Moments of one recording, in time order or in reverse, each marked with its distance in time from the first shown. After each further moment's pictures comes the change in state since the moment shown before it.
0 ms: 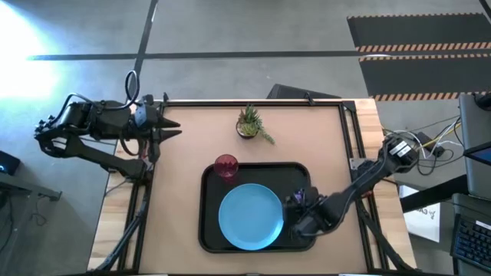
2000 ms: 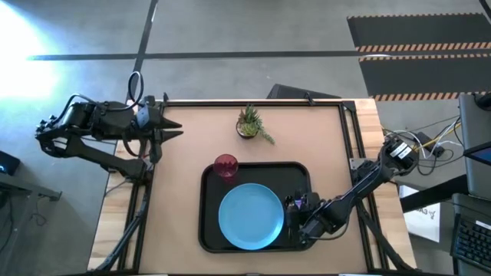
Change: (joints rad) left arm 0.000 0.013 0.000 -0.003 0.000 -0.009; right arm 0.051 0.017 -0.253 0.339 0.006 0.033
